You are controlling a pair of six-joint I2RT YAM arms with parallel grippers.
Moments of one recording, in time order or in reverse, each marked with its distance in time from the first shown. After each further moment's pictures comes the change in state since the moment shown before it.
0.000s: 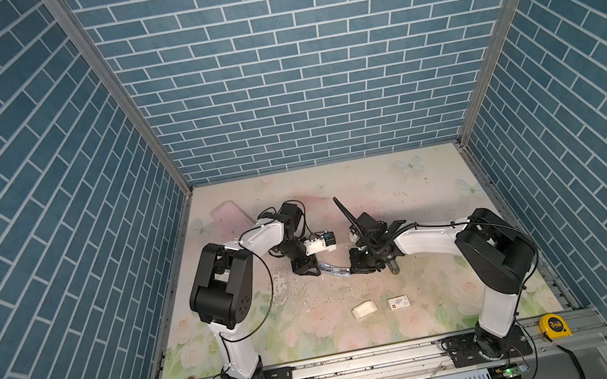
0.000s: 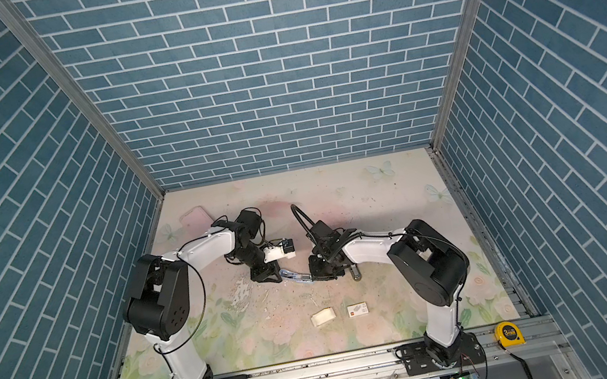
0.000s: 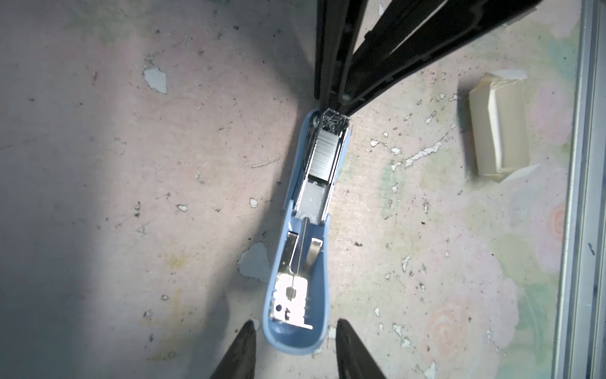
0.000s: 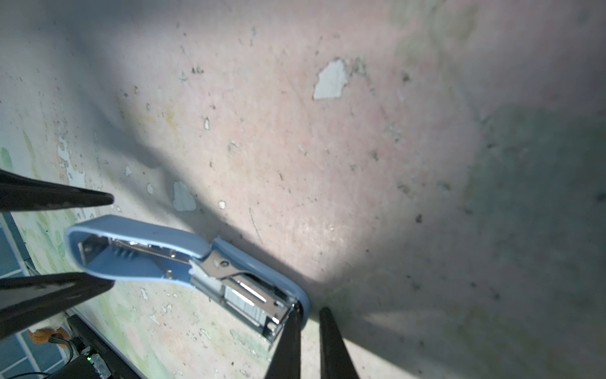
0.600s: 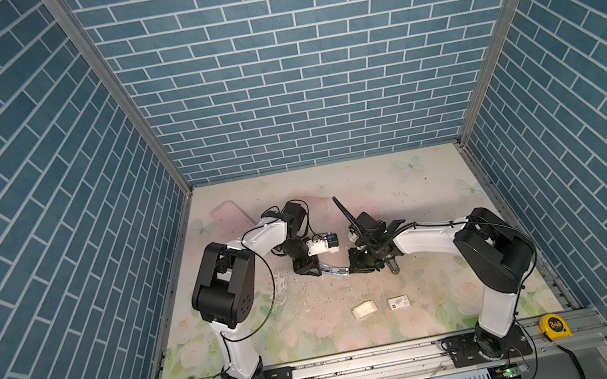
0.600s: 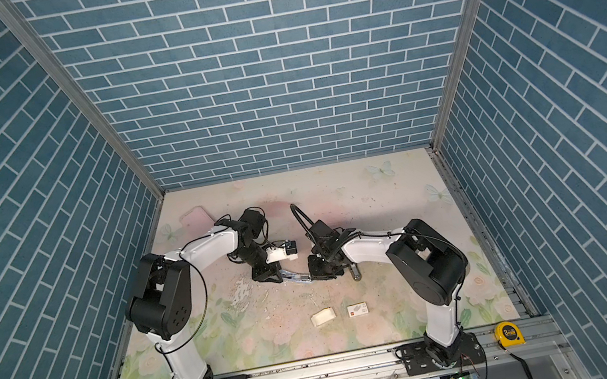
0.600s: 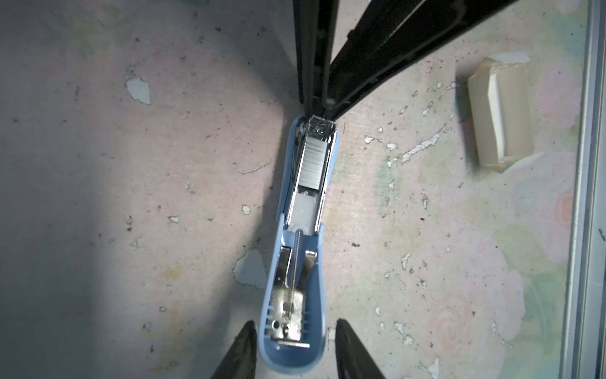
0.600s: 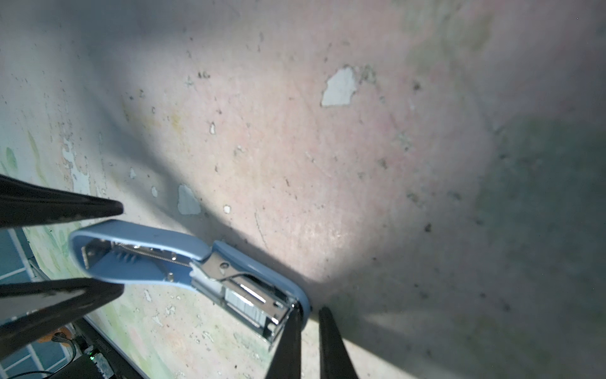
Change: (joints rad) left arm -0.019 0.009 0.022 -0.026 -0.027 0.040; right arm -0.007 0.008 0.009 0.002 -0.006 -0.003
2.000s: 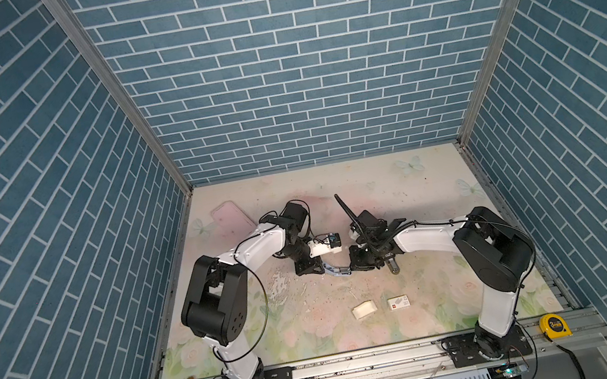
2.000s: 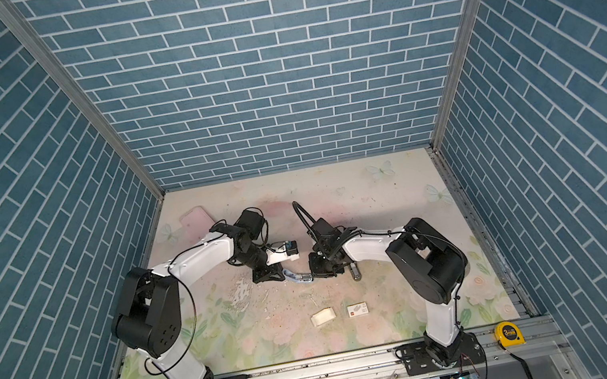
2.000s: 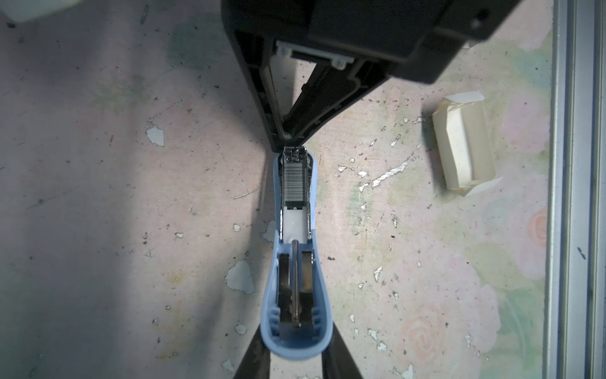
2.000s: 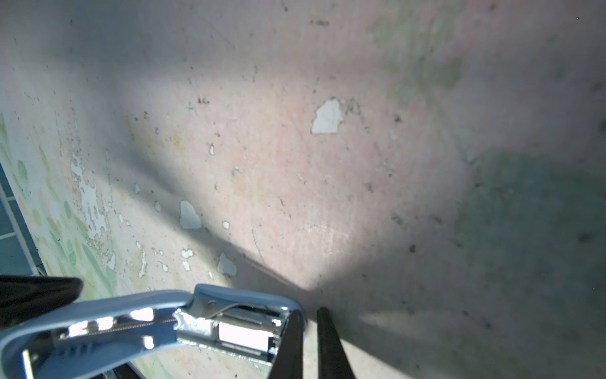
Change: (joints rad) left arm -0.040 -0.123 -0.069 0.058 0.011 -0.068; right arm -0.010 0.007 0.000 0.022 -0.005 0.000
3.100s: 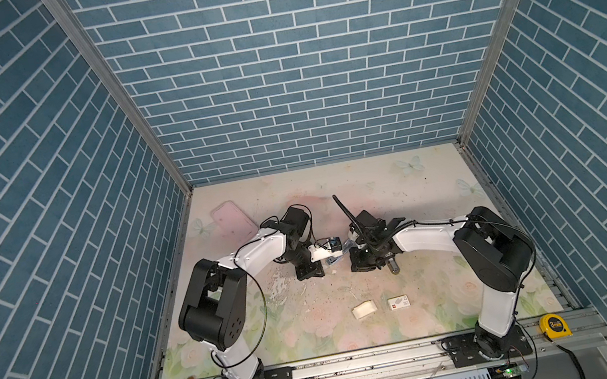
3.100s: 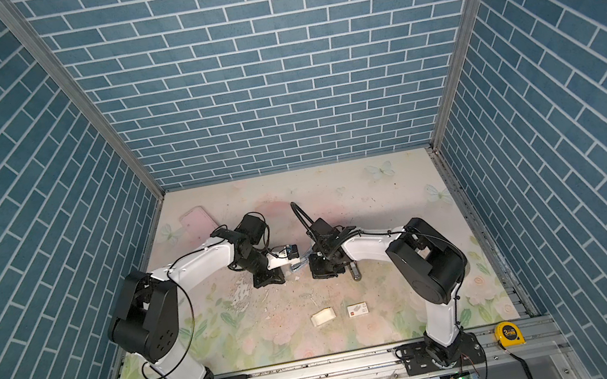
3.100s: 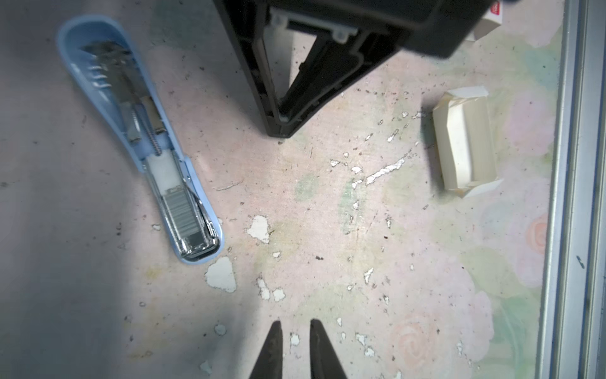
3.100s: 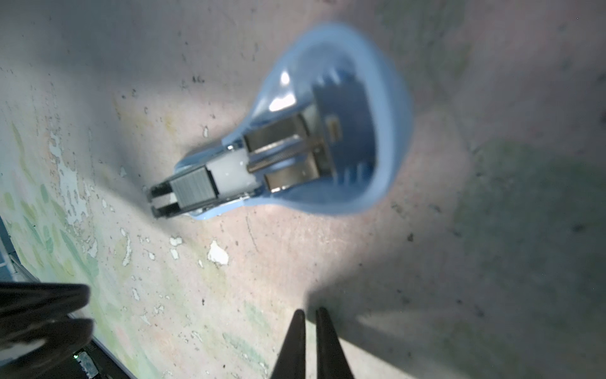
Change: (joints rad) left arm -0.019 -0.050 -0.062 0.039 -0.020 -0.061; right arm 0.000 -0.004 0.017 -0.063 0.023 -0.056
